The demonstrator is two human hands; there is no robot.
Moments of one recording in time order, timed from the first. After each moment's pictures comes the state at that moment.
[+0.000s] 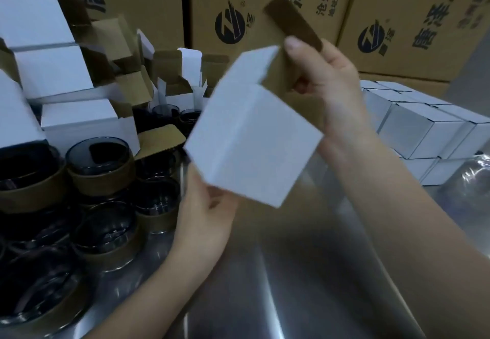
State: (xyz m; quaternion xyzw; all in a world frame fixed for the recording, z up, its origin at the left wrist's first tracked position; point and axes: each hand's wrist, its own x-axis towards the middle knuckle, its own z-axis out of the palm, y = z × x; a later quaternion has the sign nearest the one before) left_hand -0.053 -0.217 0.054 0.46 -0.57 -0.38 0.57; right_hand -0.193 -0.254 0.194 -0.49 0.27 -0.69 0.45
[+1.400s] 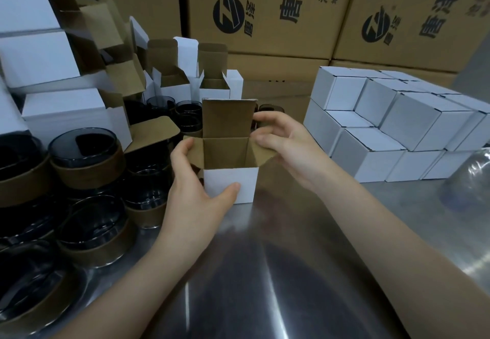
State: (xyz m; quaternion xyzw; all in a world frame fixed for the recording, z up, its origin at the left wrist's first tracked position) left_hand -0.045 -0.226 0.052 0.49 -0.58 -0.34 0.55; right_hand -0.218 -0.291 0.103 -0.60 0.46 -0.47 0.45
